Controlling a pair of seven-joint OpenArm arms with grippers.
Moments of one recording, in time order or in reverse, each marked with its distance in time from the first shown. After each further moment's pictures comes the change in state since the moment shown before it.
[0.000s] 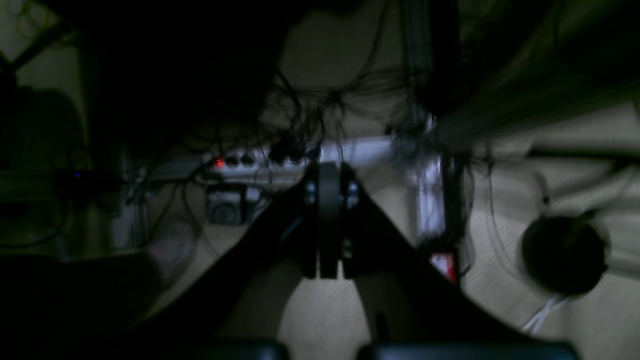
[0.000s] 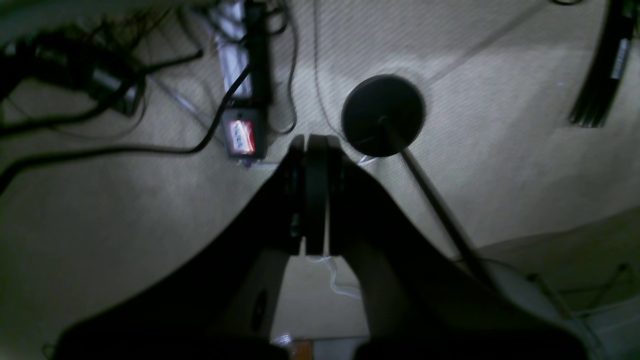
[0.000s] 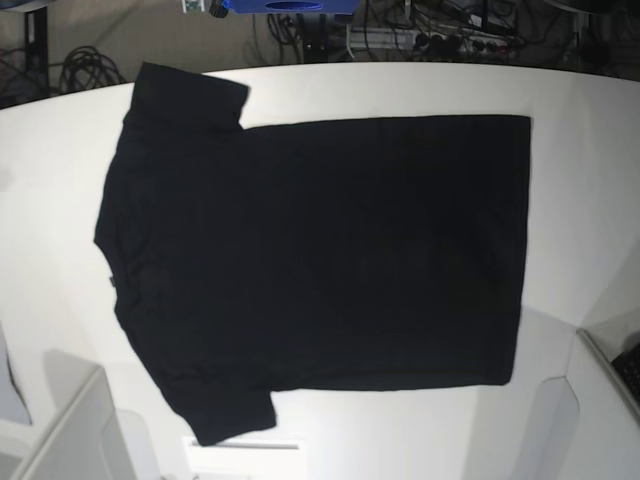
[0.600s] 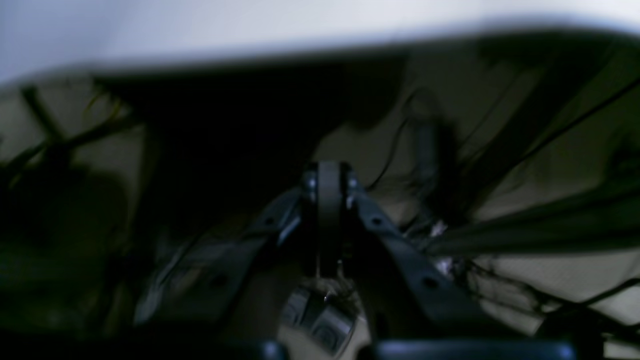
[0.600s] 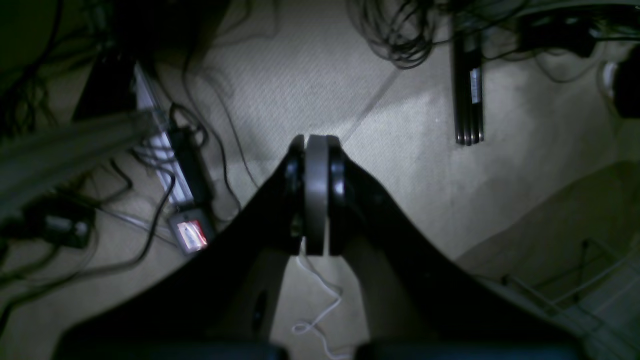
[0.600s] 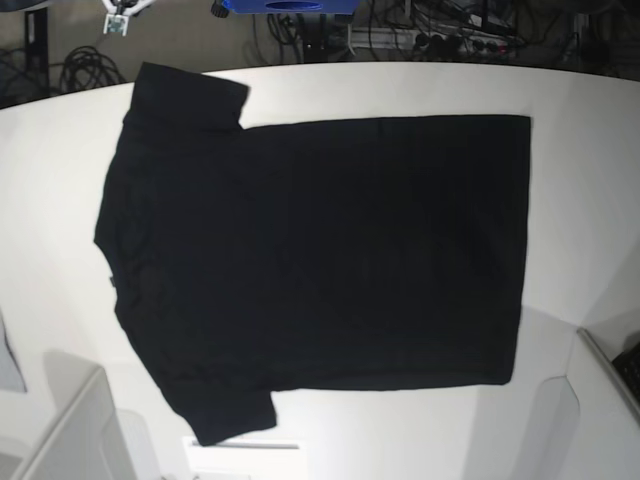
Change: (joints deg) left arm 13.6 -7.7 -6.1 28.6 -9.6 -0.1 0.3; right arm -7.3 -4.1 17.0 25.7 -0.1 -0.2 -3.3
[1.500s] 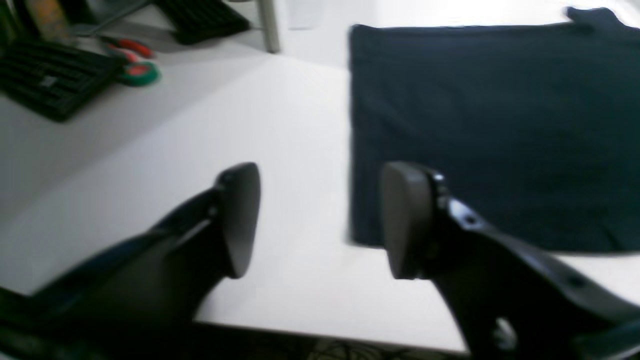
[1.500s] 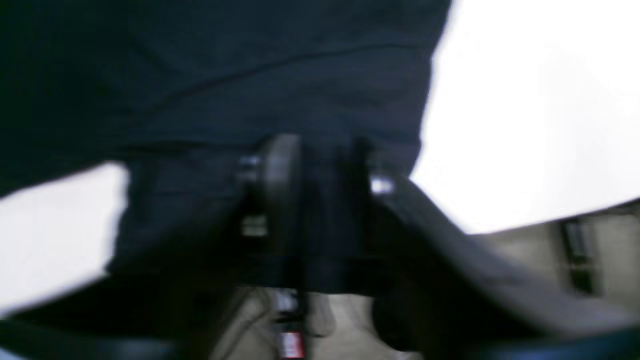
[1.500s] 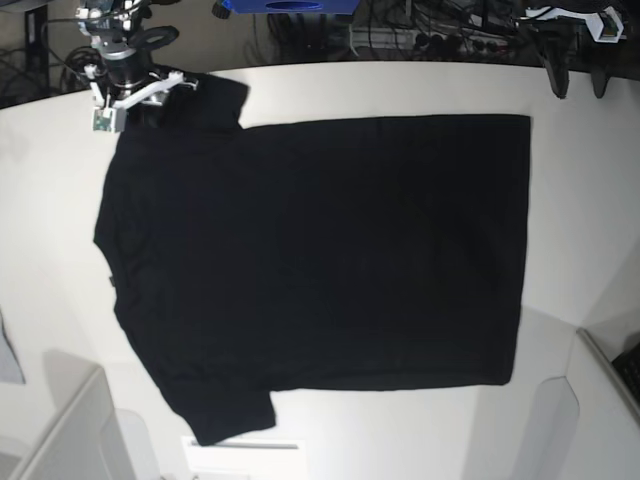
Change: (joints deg) left arm 0.9 -3.5 -12.4 18.0 -14.5 0.5 0.7; right arm 12.9 -3.0 2.2 21.7 14.3 15.2 -16.9
